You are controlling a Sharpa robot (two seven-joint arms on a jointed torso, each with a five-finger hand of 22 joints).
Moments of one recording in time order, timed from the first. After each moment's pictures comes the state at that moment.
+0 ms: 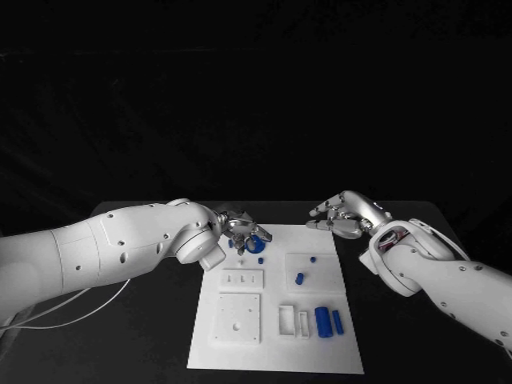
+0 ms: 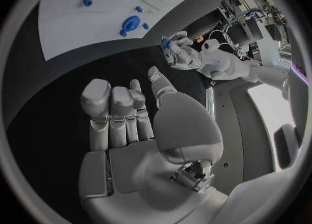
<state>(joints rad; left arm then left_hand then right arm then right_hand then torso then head) 1.41 -0.59 -0.24 1.26 -0.54 -0.13 -0.23 1.04 -0.01 0.49 -0.17 0.28 1.20 0.06 0.07 0.31 1.48 -0.08 0.59 0.23 1.37 -0.13 1.14 0.56 0.04 1.07 -0.16 0.94 0.74 0.97 -0.72 0.33 1.35 -1.41 -0.41 0.02 1.24 -0.03 0.07 -0.12 0.15 1.16 0.08 0.06 0.07 1.22 -0.01 1.07 1.13 1.44 -0.08 1.02 1.08 0.08 1.46 -0.10 0.88 1.31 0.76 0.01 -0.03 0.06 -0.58</state>
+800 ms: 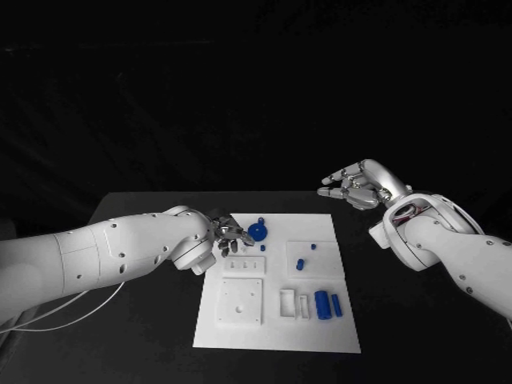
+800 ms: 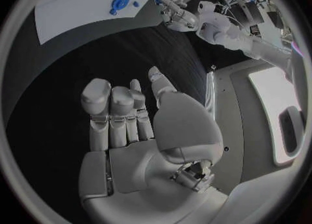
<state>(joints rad) 1.31 -0.63 -0.24 1.28 -0.71 -0.24 -0.36 1.01 -0.01 0.50 -0.17 0.31 1.20 0.06 0.08 0.31 1.49 -0.09 0.74 0.26 1.40 -0.15 1.26 0.70 0.03 1.11 -0.16 0.90 0.86 0.96 -0.74 0.39 1.39 -1.31 -0.41 0.01 1.24 -0.03 0.06 -0.11 0.18 1.15 0.08 0.06 0.07 1.22 -0.01 1.06 1.13 1.44 -0.08 1.01 1.07 0.08 1.46 -0.09 0.86 1.31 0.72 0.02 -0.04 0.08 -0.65</state>
